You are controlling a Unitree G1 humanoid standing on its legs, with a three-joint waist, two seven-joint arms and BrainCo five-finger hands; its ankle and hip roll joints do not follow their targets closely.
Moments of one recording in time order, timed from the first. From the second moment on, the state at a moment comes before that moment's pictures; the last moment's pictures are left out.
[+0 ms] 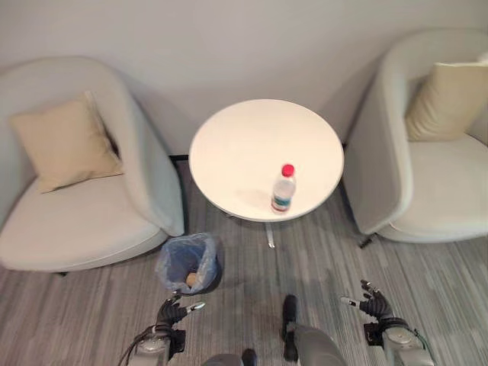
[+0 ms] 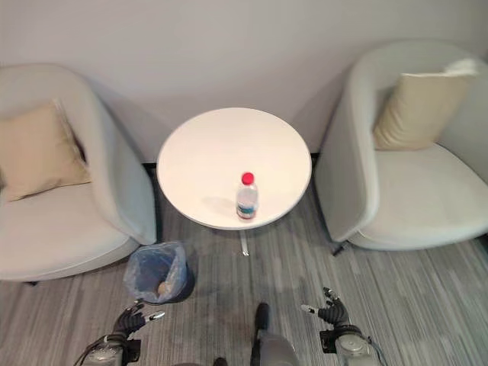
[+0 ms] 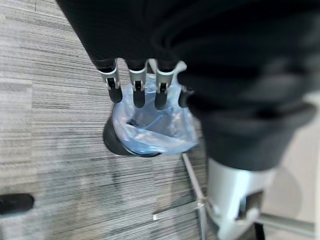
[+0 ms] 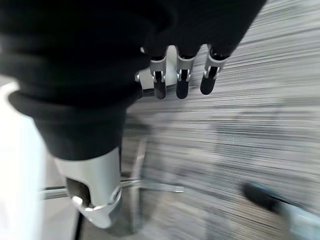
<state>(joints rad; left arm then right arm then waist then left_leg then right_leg) 0.04 0.29 -0.16 0.82 -0.22 -0.07 0.10 -0.04 -0.38 0.14 0.70 0.18 -0.06 -0.13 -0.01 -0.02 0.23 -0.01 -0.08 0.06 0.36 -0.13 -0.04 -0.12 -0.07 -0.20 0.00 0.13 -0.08</state>
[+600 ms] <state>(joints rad) 0.05 0.30 -0.15 0.83 -0.19 -0.07 0.08 0.00 -0.51 0.15 0.38 -0.01 -0.06 -0.13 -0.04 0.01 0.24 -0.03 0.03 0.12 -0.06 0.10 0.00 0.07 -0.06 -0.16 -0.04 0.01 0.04</state>
